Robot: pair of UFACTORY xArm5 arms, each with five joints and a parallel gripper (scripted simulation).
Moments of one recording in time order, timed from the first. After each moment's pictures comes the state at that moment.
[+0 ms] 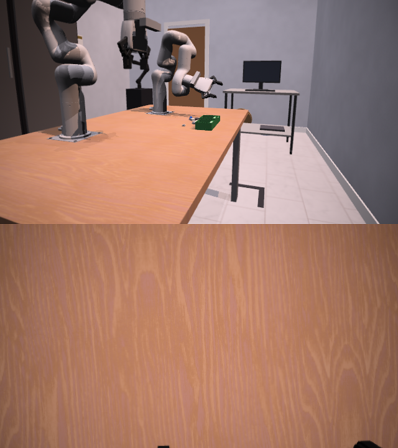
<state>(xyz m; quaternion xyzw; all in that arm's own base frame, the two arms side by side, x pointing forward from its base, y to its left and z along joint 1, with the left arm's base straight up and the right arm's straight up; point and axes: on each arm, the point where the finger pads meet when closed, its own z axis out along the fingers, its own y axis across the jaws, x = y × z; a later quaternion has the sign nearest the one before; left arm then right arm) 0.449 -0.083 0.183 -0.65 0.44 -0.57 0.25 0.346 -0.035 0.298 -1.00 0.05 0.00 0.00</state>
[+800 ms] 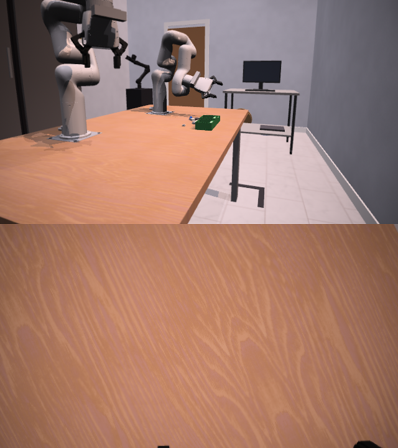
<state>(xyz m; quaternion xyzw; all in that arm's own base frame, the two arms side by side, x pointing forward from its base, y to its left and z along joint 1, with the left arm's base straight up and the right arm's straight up) 0.449 -0.083 0.183 -0.65 0.44 -0.57 0.25 0.308 -0.163 0.298 -0.97 0.24 0.00 0.00</state>
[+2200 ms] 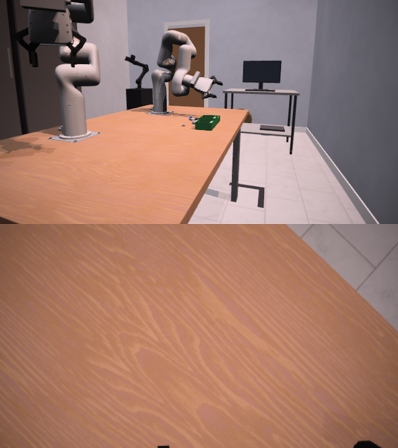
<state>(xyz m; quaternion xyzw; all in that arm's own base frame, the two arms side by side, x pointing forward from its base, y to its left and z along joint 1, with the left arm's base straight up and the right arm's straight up) 0.449 -0.083 0.183 -0.65 0.44 -0.57 0.25 0.229 -0.264 0.298 -0.91 0.42 0.00 0.00</state>
